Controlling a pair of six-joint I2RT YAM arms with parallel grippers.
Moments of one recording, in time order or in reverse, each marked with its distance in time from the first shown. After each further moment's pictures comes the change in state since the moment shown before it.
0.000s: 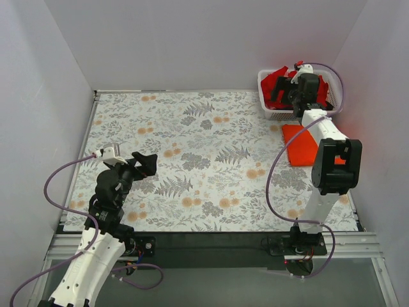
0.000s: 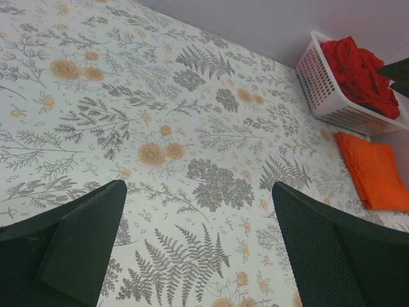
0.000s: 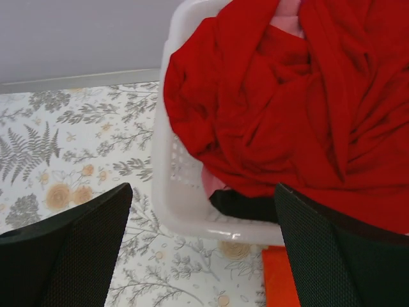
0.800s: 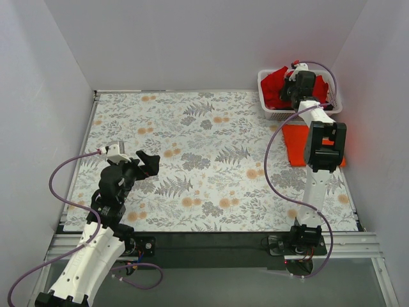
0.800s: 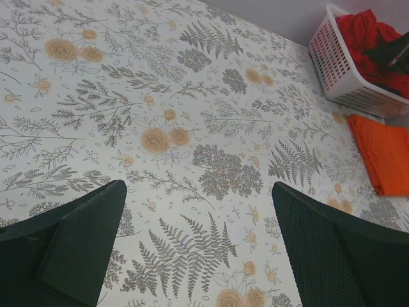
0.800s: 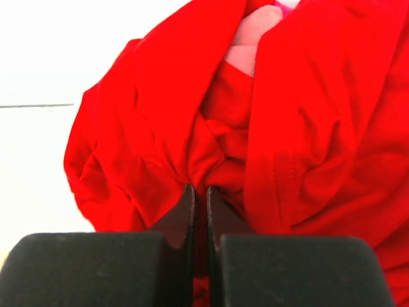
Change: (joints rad) left arm -0.006 0.084 0.006 -0.002 0.019 0.015; right arm -0.072 0.467 0.420 0.005 -0.066 -0.056
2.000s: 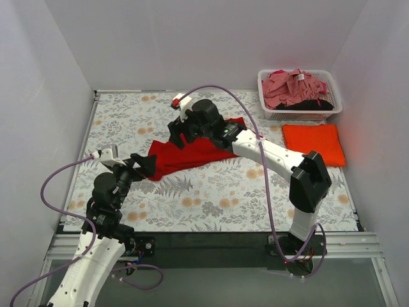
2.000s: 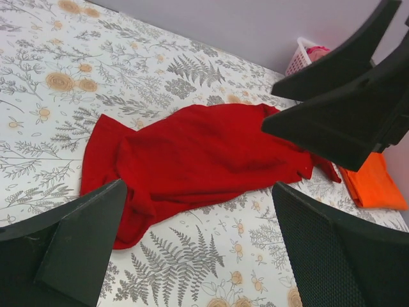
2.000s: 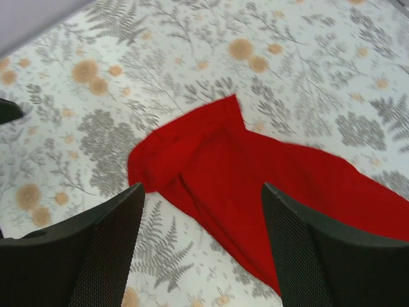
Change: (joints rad) left arm -0.013 -0.131 0.016 -0.034 -0.021 -0.001; right arm 0.941 -0.425 -0.201 -0.204 0.014 -0.060
